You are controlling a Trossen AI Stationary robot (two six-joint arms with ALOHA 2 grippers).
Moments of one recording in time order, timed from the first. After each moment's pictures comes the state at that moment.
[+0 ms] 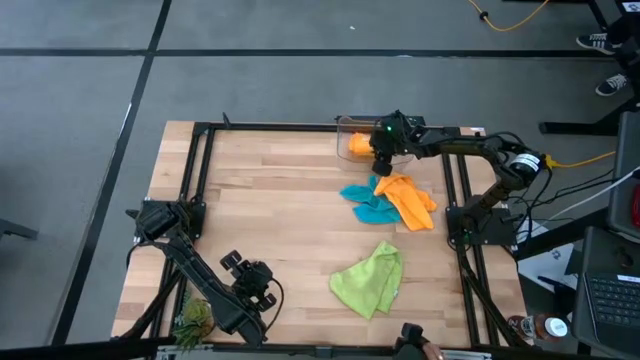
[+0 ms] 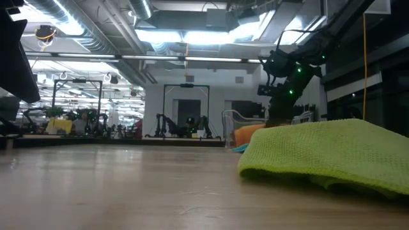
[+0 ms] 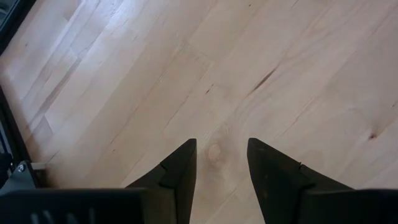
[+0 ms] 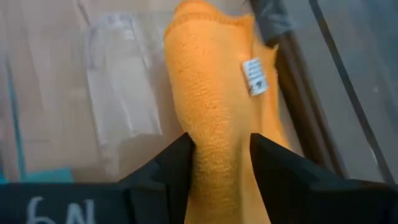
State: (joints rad) left arm -0.82 2.01 1.46 -1.40 -0.59 -1.61; right arm -0.72 1.60 0.83 -0.12 0.00 -0.49
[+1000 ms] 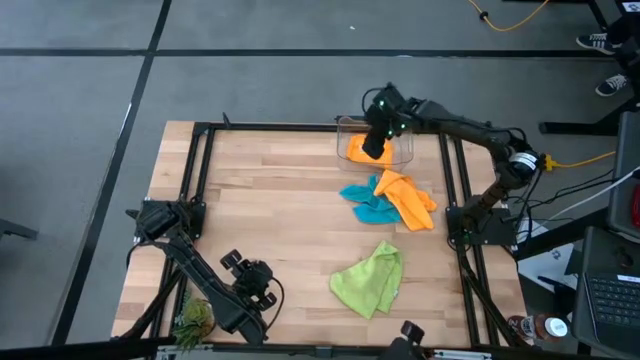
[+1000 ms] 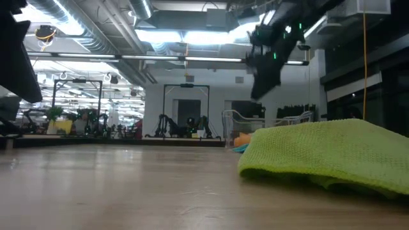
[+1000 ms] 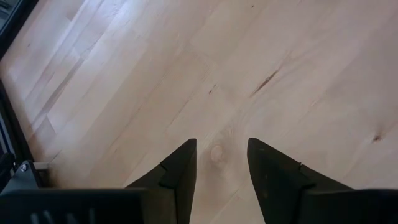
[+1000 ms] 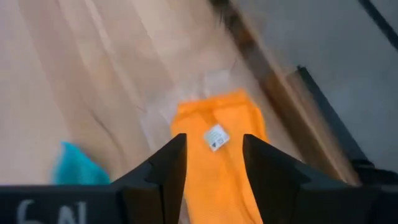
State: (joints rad) left arm -0.82 2.01 1.46 -1.40 -0.59 -1.61; right arm -0.69 1.62 1.28 -0.65 -0.09 -0.17
